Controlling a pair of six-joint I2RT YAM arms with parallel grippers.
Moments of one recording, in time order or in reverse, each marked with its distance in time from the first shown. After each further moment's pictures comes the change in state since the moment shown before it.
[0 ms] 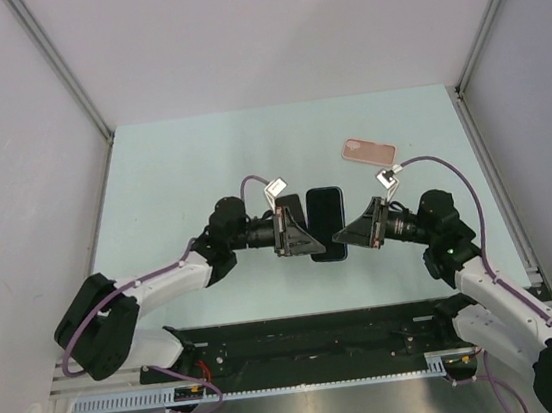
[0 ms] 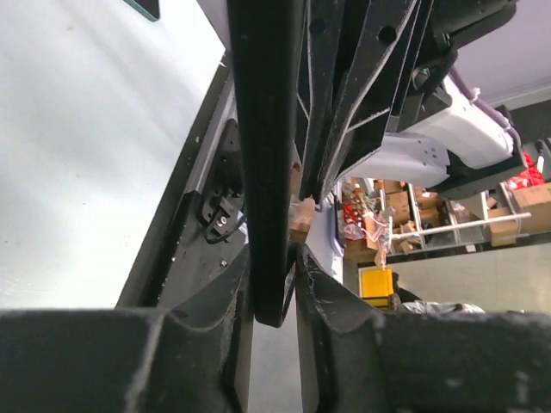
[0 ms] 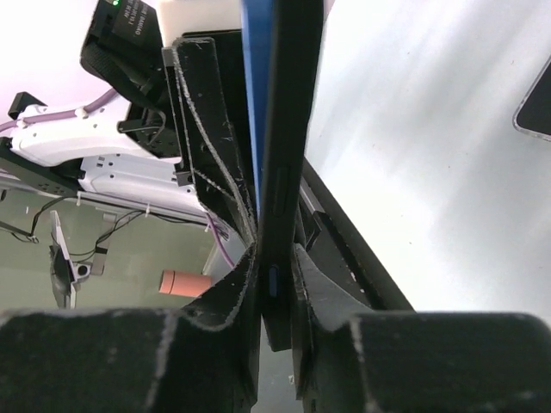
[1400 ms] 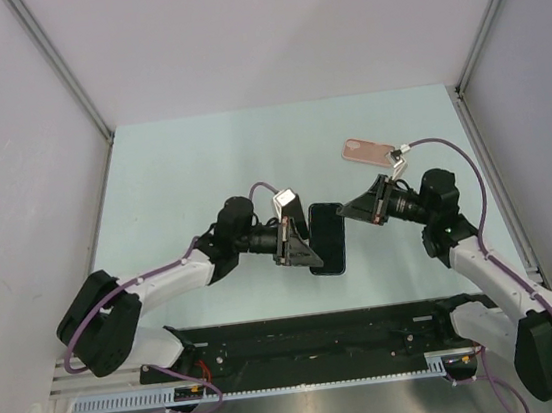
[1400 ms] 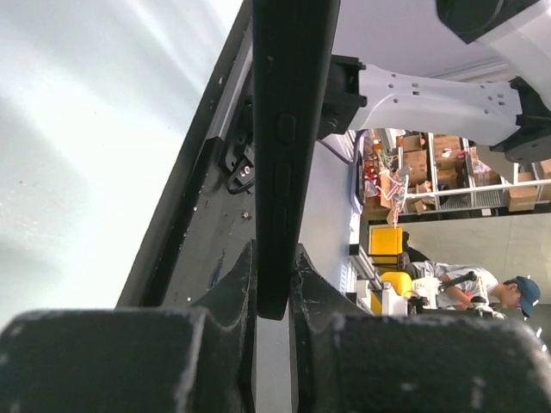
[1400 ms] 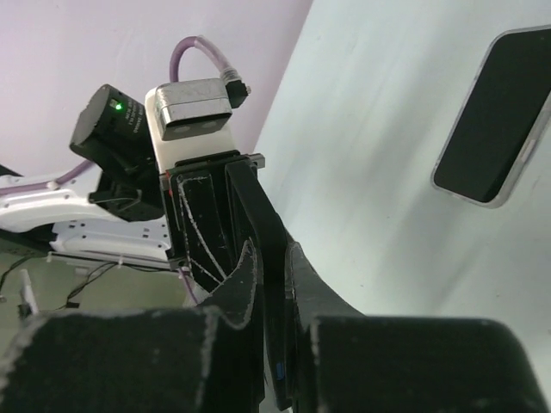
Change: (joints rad) left arm -0.005 0.032 0.003 -0.132 0.080 0.105; right arm -0.139 0.165 0.093 0.042 -0.010 -0.043
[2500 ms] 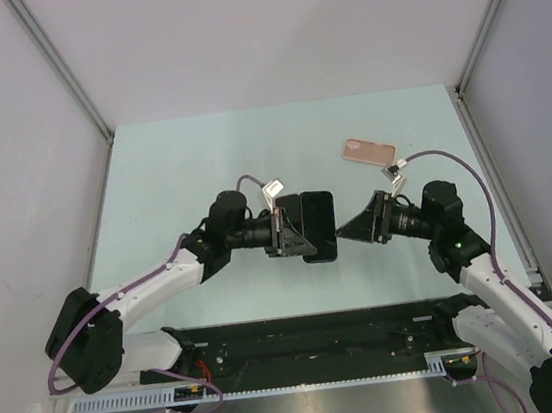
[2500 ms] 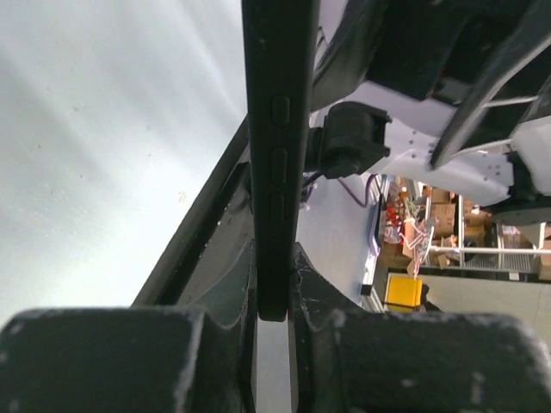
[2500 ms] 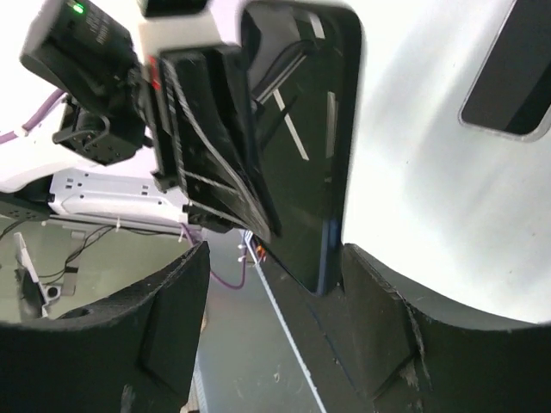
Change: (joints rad) left arm 0.024 -0.086 0.075 -0.261 -0.155 0.040; right arm 0.082 -0.175 0.033 -0.324 0.051 -0.105
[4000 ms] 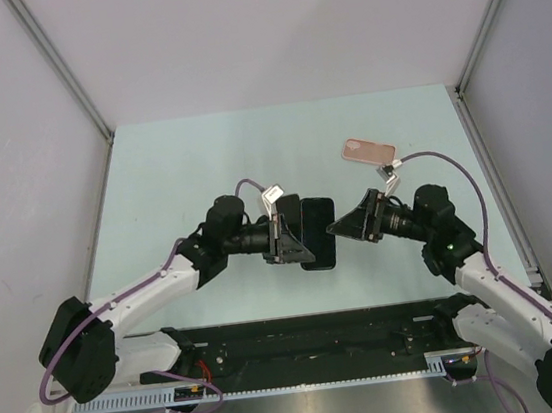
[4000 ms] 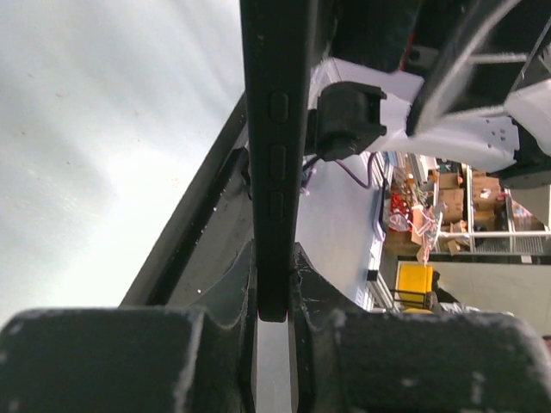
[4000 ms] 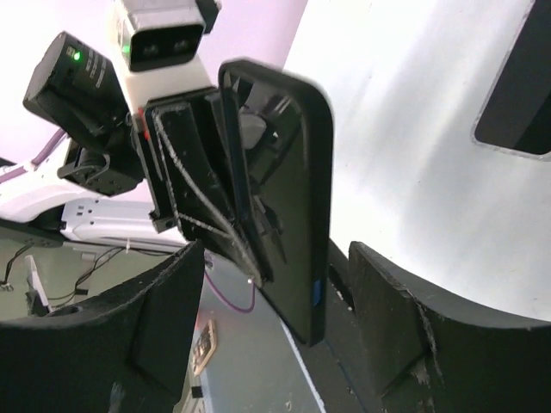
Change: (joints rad) left arm -0.018 -0.077 -0.022 -0.024 -0.009 0.026; right arm 0.105 0.019 -0.058 0.156 0.115 0.117
